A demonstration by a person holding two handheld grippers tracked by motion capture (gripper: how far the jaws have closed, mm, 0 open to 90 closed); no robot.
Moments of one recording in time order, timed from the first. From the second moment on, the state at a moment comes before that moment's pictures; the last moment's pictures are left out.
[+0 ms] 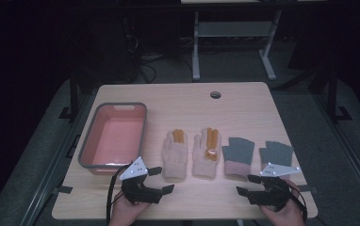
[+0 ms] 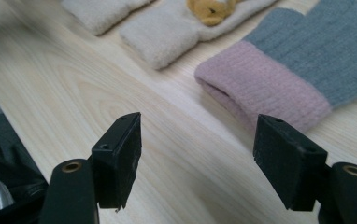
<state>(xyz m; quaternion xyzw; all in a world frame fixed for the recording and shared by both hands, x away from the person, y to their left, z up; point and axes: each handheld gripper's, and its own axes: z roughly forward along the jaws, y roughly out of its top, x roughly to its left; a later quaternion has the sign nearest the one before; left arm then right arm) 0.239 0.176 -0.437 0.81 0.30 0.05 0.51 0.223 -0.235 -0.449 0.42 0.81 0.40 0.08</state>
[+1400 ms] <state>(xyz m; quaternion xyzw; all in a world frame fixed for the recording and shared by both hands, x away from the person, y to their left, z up) 0.242 0.177 -0.436 0.81 0.30 0.05 0.51 0.298 -0.167 -0.388 0.34 0.88 0.34 0.03</state>
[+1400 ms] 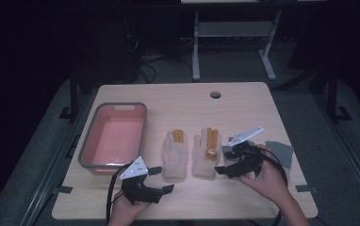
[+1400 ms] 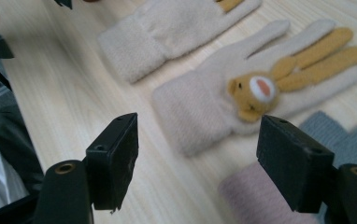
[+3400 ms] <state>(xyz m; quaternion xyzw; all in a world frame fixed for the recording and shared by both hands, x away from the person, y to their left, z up) 0.241 0.177 -0.437 0.80 0.30 0.05 0.51 0.375 -0.112 -0.437 0.35 0.92 0.19 0.06</state>
